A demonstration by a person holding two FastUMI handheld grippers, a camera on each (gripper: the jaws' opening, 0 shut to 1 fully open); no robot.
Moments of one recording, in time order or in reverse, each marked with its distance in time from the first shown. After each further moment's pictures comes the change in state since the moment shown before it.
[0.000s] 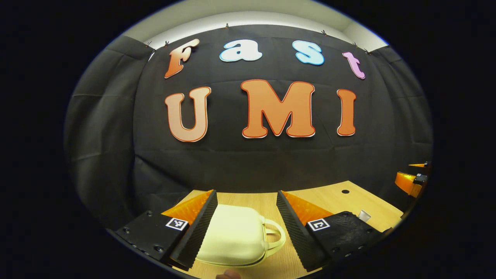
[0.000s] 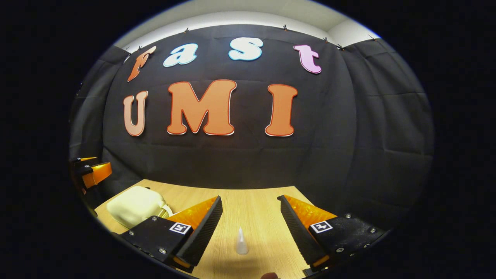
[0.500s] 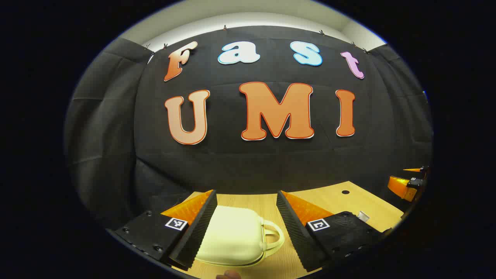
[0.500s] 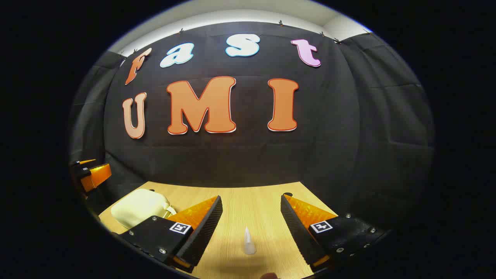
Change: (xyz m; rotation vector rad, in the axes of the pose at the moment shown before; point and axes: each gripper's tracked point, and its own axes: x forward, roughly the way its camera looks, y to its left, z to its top) left arm -0.009 -0.004 0.010 0.035 -0.003 -0.001; right arm 0.008 0.010 -0.005 0.053 0.018 0.025
